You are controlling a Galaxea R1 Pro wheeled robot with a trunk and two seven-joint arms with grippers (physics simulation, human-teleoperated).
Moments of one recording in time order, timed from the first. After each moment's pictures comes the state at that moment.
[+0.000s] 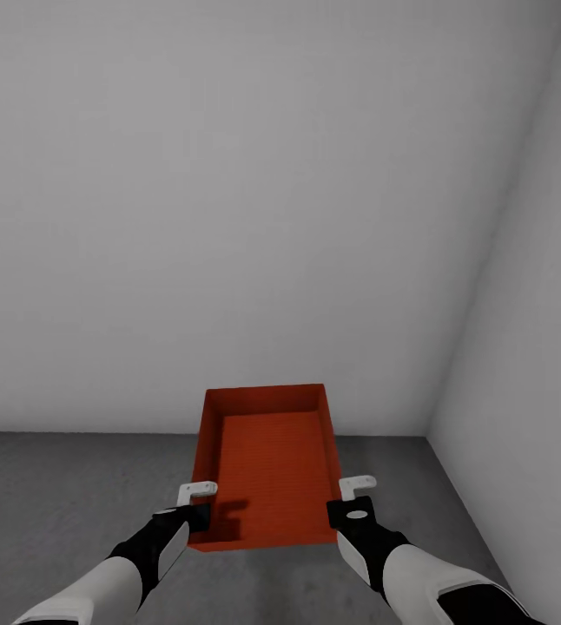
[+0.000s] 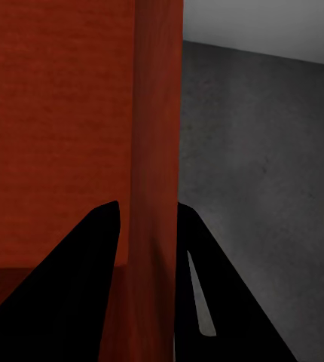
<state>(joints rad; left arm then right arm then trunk) -0.67 -0.06 0.02 -0.26 0.08 0.19 0.10 -0.75 0.17 0.11 -0.07 0.04 0.00 -0.29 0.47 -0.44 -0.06</state>
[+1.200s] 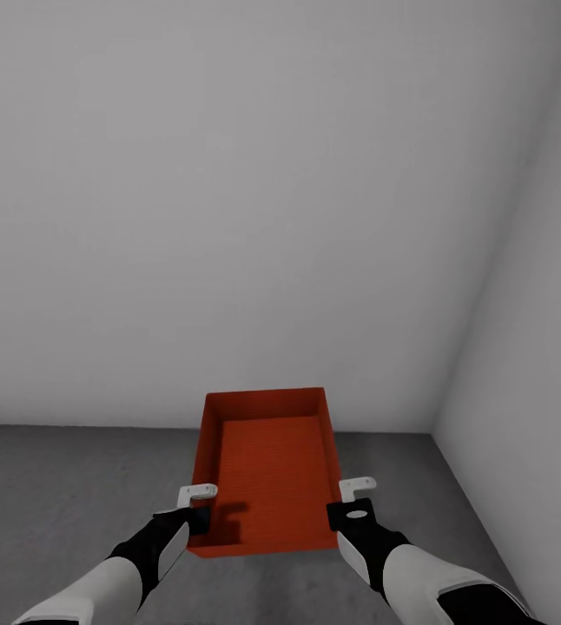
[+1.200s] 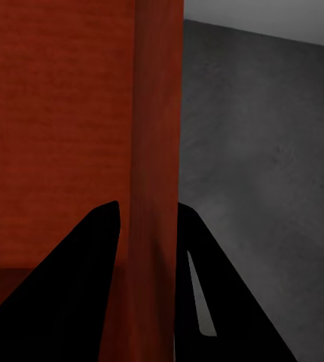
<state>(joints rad) -0.67 -0.06 0.01 -0.26 0.09 0.22 0.11 -0.75 0.17 0.11 -0.07 0.04 0.04 -0.28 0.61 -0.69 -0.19</state>
